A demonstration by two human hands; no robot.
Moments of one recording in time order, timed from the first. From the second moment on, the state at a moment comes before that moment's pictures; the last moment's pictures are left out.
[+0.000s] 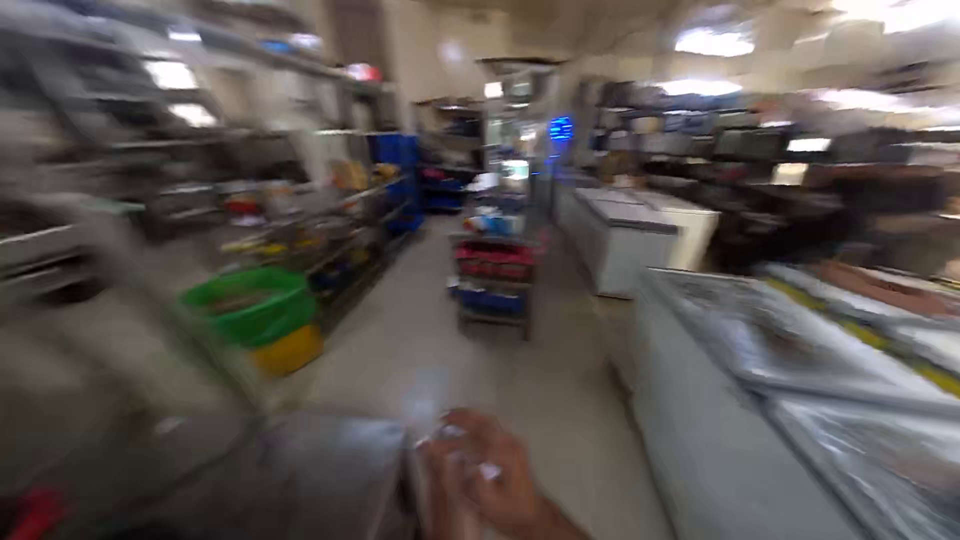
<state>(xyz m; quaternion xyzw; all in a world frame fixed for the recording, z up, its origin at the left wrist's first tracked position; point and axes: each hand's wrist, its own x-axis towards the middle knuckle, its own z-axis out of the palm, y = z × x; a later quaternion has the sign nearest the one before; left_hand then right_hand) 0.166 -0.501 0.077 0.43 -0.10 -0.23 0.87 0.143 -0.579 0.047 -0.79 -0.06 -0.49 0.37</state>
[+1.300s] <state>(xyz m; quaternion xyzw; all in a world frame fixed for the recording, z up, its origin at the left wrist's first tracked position) 0.432 -0.497 0.014 0.29 0.41 0.29 0.81 0.730 -0.630 -0.136 -0.84 -0.37 0.31 0.24</state>
